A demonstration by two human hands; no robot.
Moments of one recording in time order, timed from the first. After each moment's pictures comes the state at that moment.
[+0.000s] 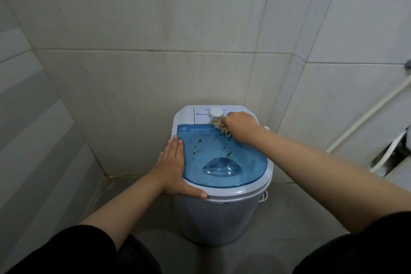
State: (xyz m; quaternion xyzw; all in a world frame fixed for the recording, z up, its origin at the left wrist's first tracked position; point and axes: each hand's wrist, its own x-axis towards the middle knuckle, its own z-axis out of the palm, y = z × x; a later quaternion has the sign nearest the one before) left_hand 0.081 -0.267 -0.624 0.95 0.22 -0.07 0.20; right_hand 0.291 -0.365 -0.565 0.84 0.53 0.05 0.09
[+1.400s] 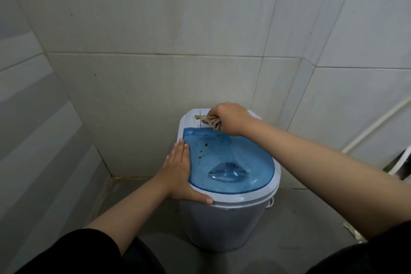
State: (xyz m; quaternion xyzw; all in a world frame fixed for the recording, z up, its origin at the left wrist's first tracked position) left_hand 0.082 -0.267 -0.623 0.95 0.22 -0.07 0.19; right_hand 0.271 -0.332 -0.535 0.82 0.57 0.02 -0.02
